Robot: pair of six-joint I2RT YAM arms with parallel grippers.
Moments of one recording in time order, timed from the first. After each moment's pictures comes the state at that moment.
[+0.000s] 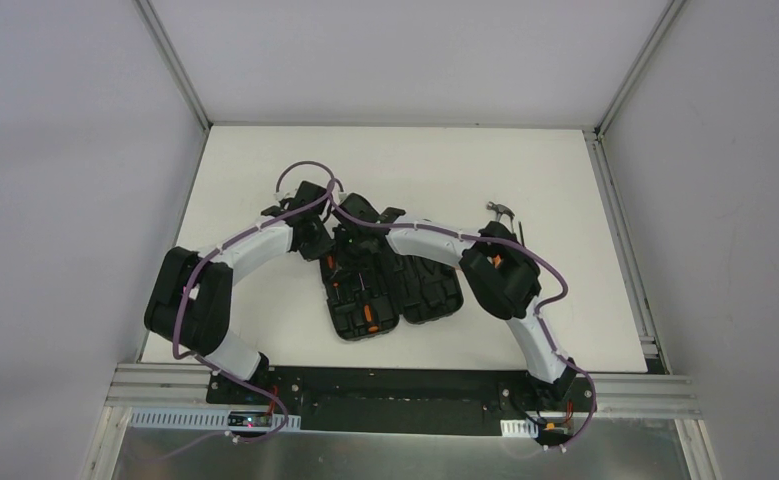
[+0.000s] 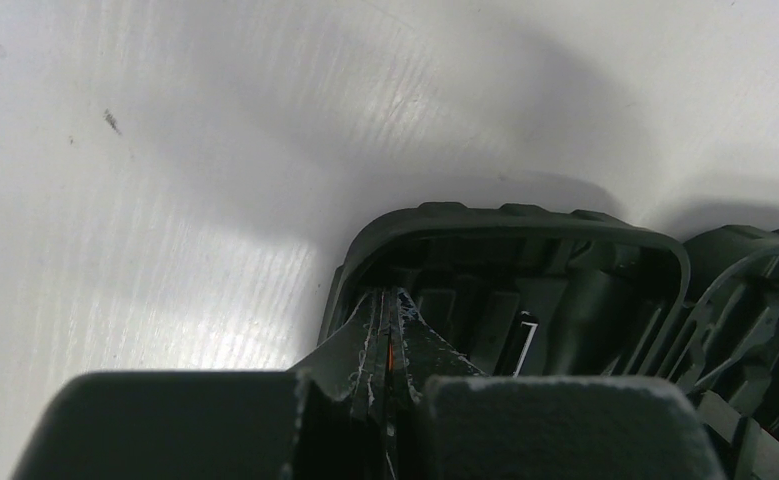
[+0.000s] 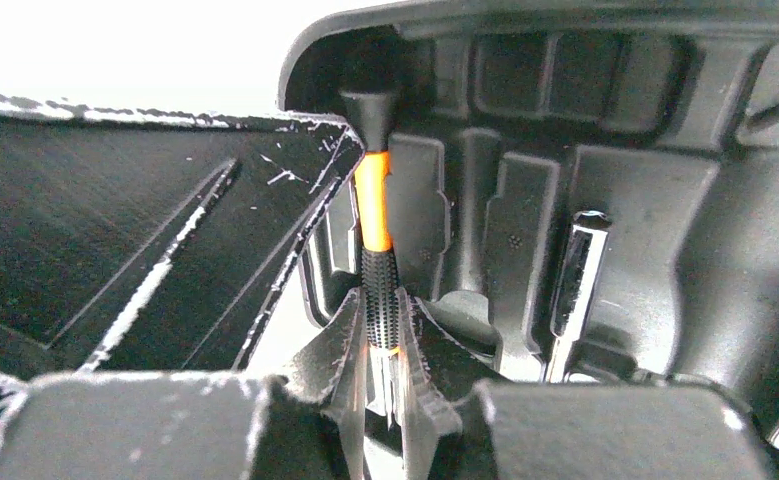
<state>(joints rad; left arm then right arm) -0.39 1.56 0.94 -0.48 -0.16 -0.84 0.96 2.20 1.68 -0.50 -0.22 0.84</state>
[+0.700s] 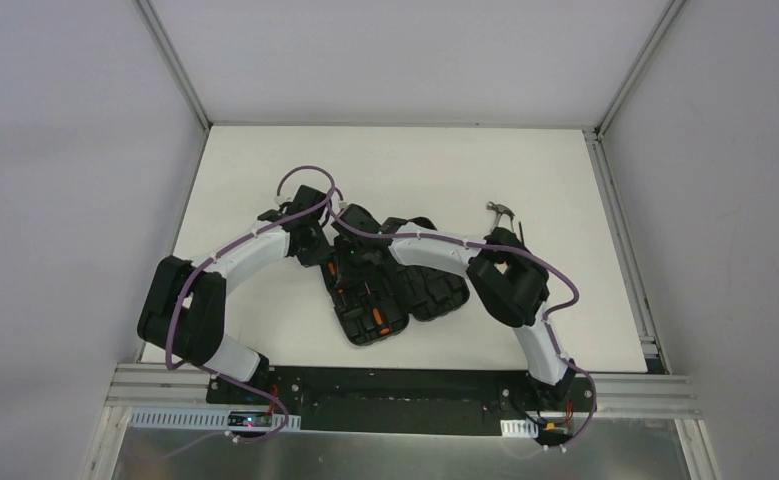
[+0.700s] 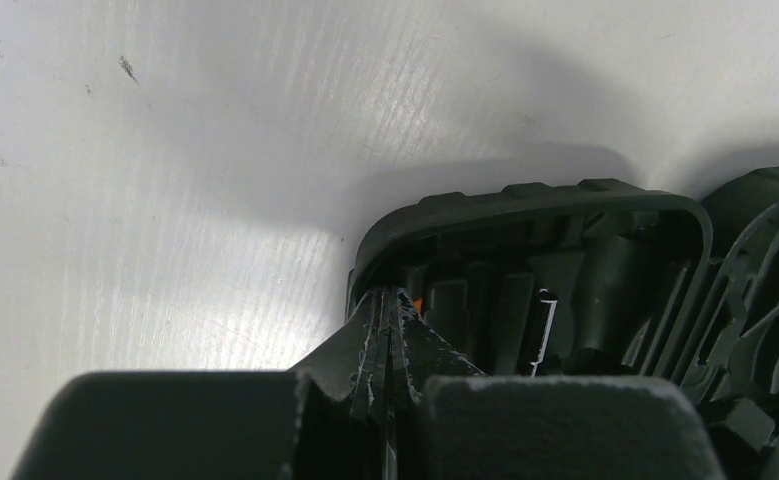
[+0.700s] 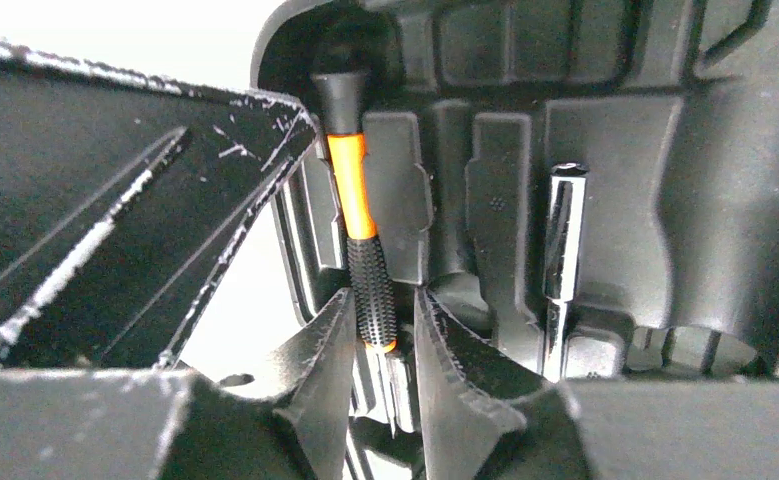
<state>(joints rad) -0.39 1.49 0.91 -0.53 -0.16 -0.81 1.00 2.12 1.57 -0.47 -0.14 0.81</state>
